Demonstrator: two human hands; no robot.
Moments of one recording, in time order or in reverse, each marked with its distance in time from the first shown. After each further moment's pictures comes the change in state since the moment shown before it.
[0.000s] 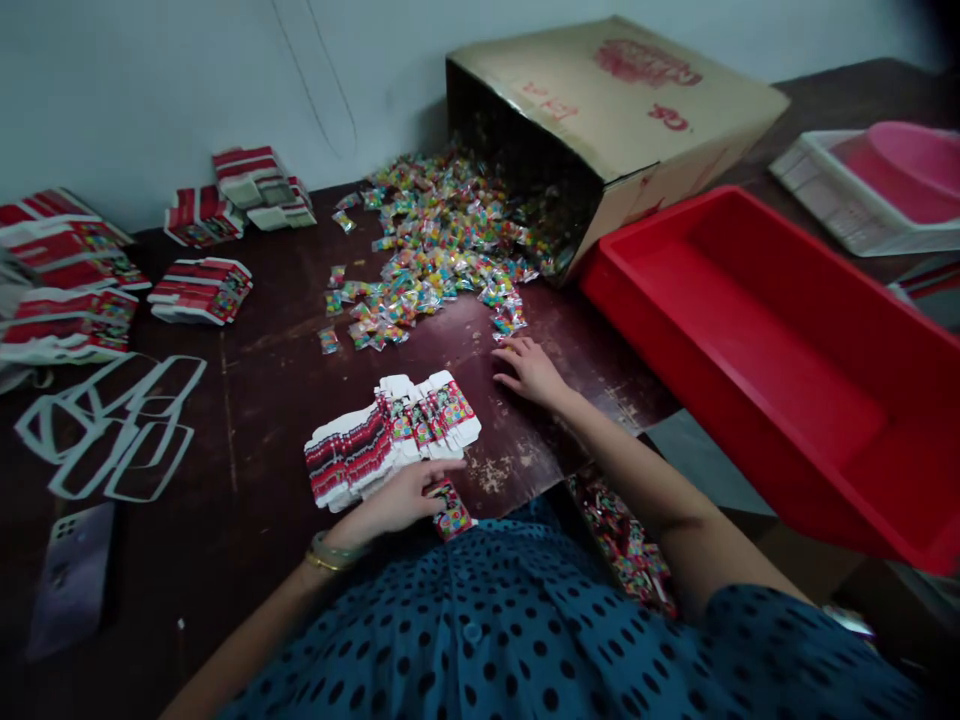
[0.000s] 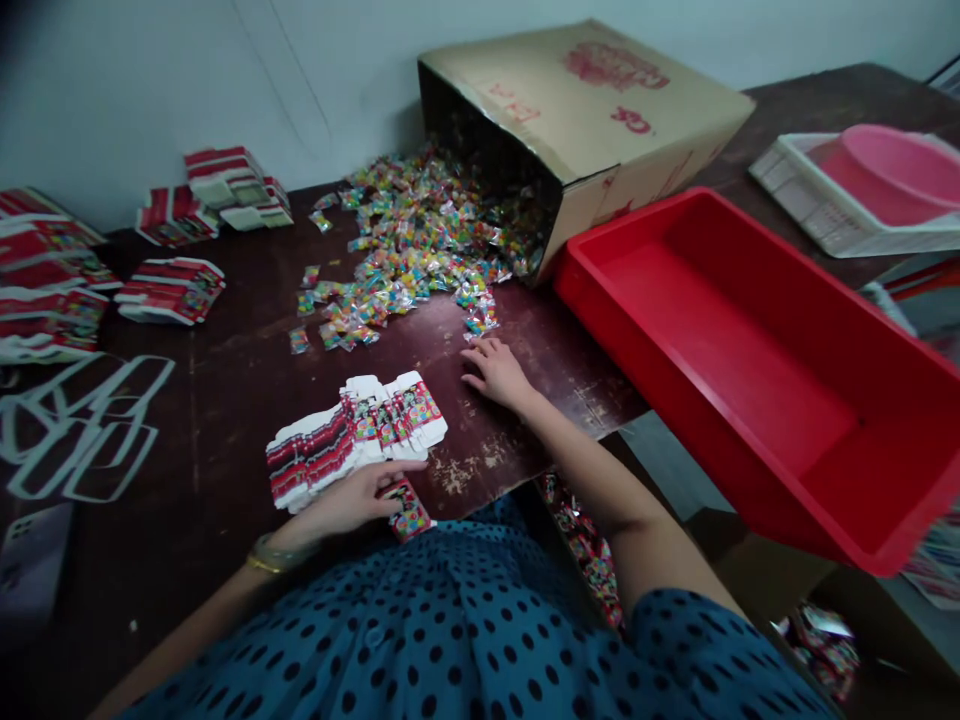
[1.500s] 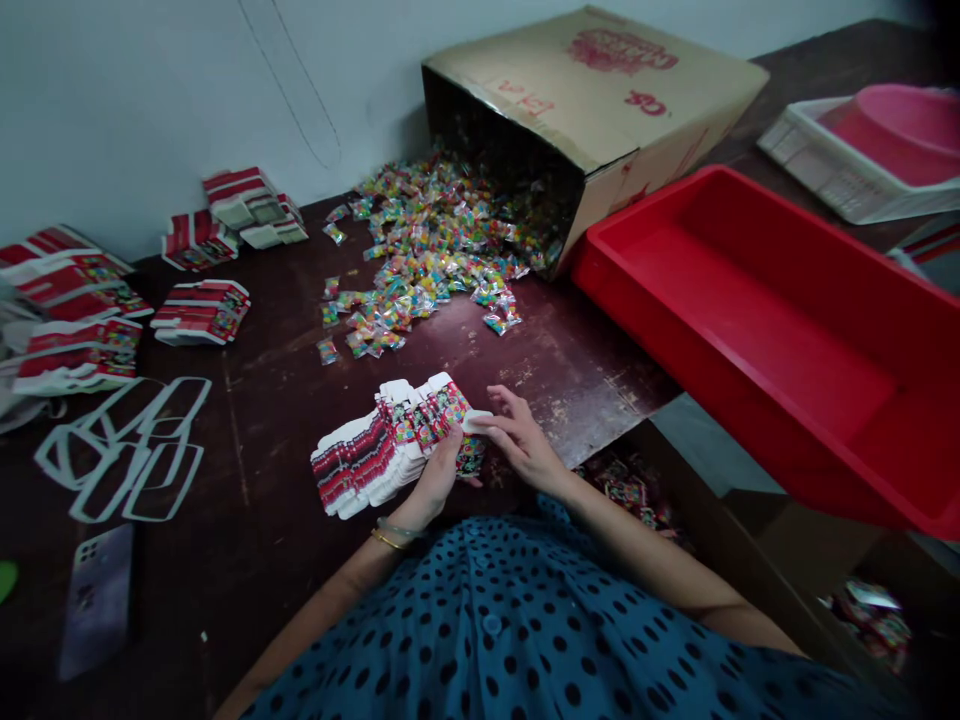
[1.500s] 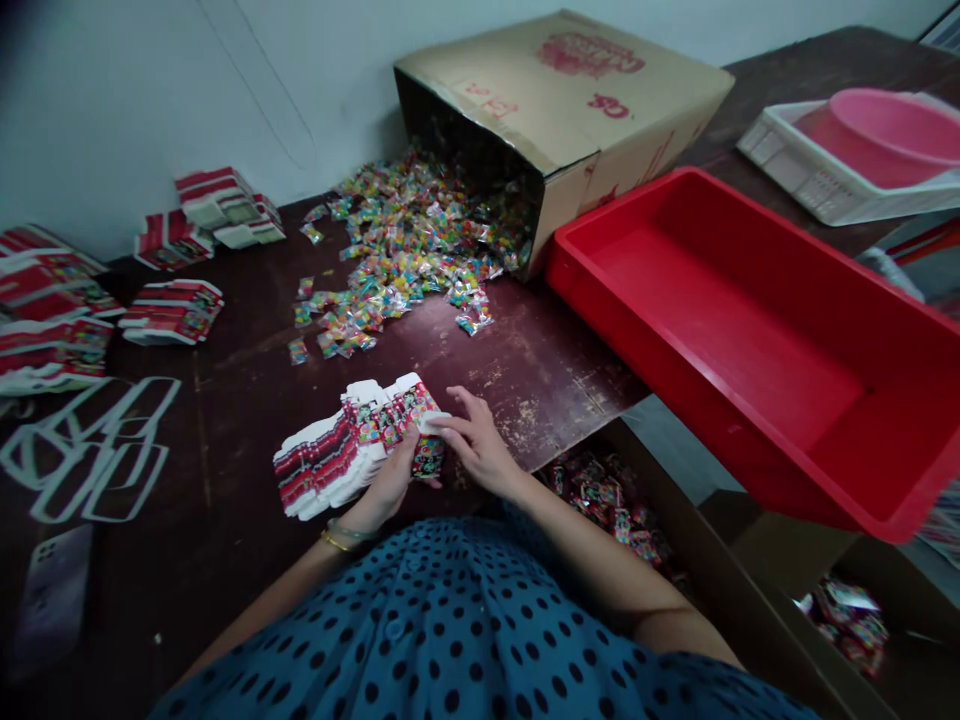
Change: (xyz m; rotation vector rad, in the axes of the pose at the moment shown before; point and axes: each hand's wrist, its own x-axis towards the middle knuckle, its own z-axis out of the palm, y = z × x) left_hand 0.049 0.023 0.045 -0.590 0.333 0.000; right_hand -0.070 -0.099 0.015 0.590 0.210 0.245
